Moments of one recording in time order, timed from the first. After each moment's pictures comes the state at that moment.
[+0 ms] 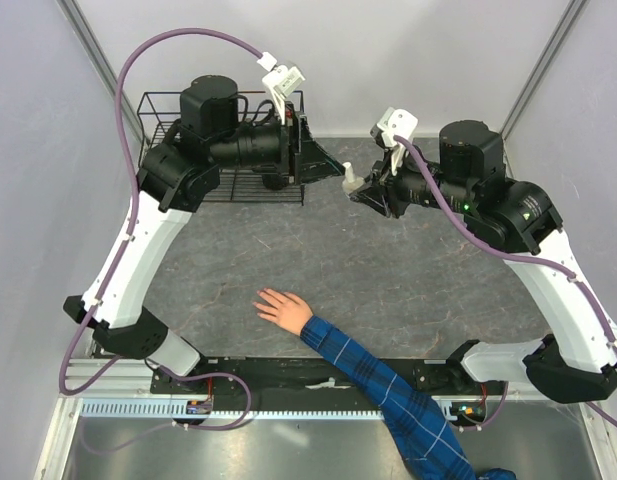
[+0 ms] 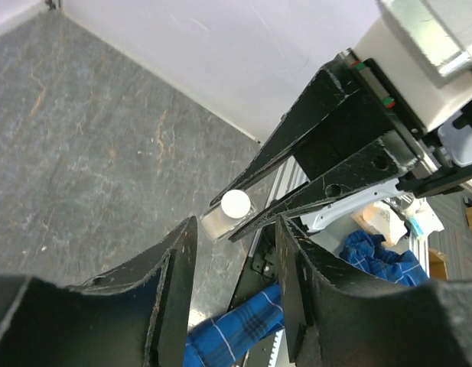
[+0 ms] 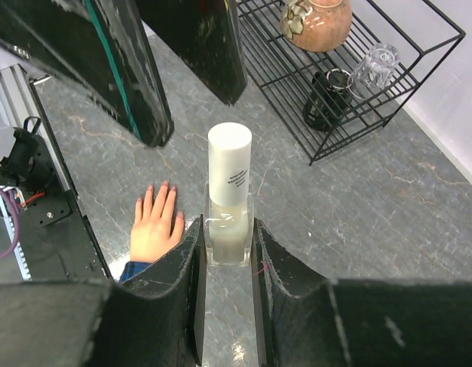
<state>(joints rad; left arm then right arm) -0.64 1.53 2.11 -0.77 0.64 -0.32 0.66 1.27 1.82 -0.88 -0.33 -0.13</state>
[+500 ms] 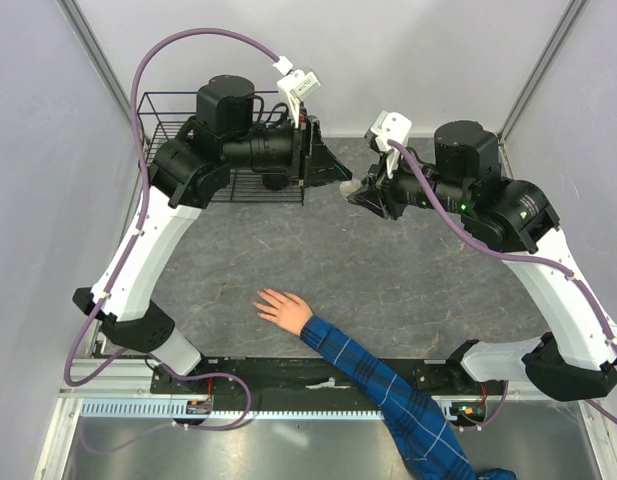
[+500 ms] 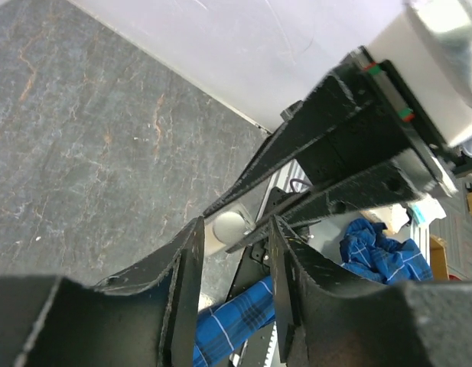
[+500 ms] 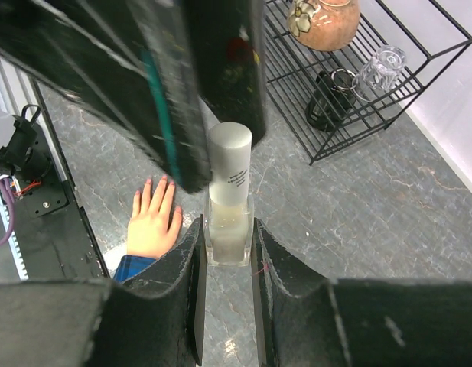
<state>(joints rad) -0.69 1.59 2.18 -0.85 0.61 -0.29 0.68 1.29 1.83 -0.90 -0.34 -0.17</state>
